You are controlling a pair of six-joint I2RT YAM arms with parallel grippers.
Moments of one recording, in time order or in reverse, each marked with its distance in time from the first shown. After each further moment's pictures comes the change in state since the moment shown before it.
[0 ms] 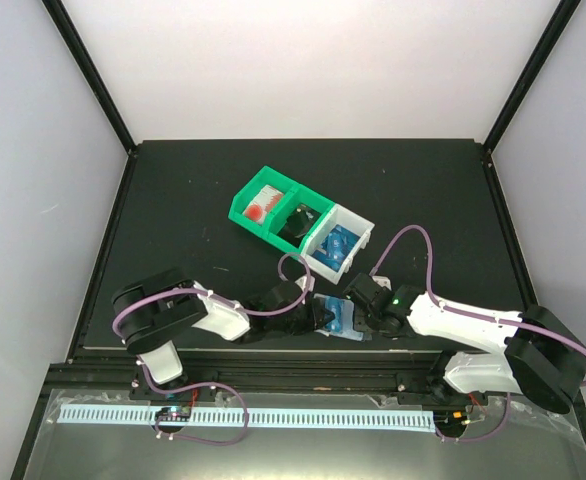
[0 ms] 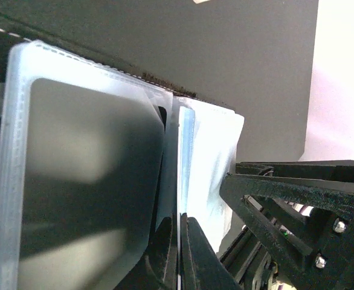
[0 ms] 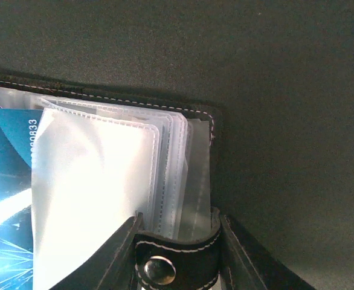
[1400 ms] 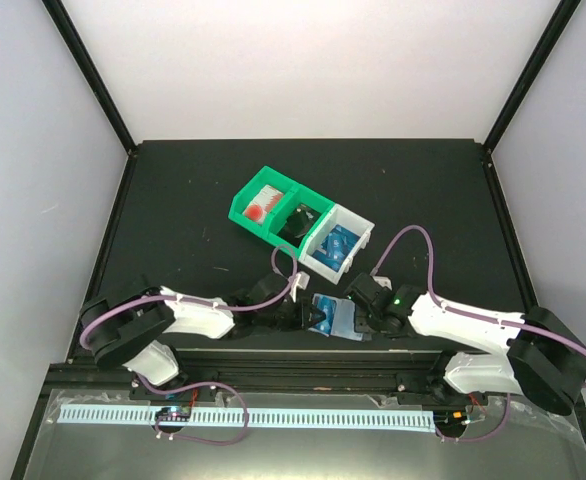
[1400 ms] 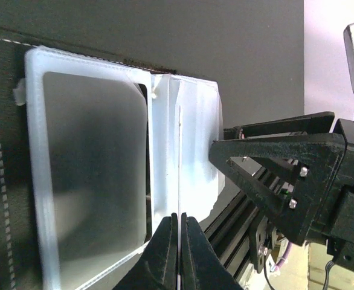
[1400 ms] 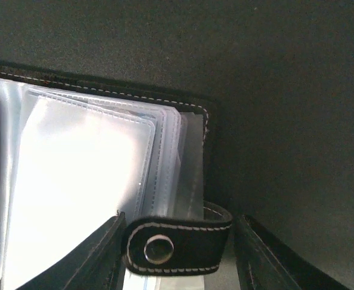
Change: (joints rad) left arm 0.074 -0.201 -0.047 -0.174 0.133 0.182; right arm 0.000 -0.016 0.007 -0.032 -0.001 -0.019
